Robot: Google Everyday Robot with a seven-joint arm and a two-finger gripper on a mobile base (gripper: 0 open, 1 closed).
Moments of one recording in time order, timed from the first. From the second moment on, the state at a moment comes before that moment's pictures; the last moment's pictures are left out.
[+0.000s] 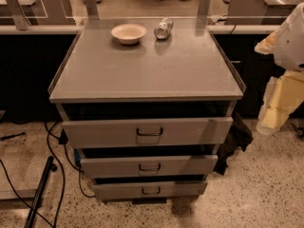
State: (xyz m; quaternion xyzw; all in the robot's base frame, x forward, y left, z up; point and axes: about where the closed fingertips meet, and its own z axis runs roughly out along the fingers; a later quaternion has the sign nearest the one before) arm 0.438 -0.216 0.978 -0.60 0.78 -0.04 0.16
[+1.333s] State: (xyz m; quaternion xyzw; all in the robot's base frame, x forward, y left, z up) arm 0.419 -0.208 0.823 -0.62 0.76 0.01 0.19
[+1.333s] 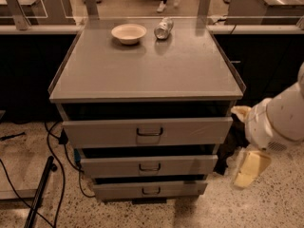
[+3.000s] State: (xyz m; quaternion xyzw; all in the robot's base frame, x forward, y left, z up) arm 0.441 -0.184 0.624 -0.65 0.73 0.07 0.21
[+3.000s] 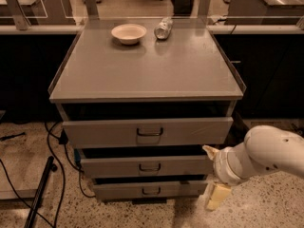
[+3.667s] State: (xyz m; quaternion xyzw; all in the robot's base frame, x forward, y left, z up) arm 0.458 -0.160 0.519 -0.66 0.71 0.09 0.24
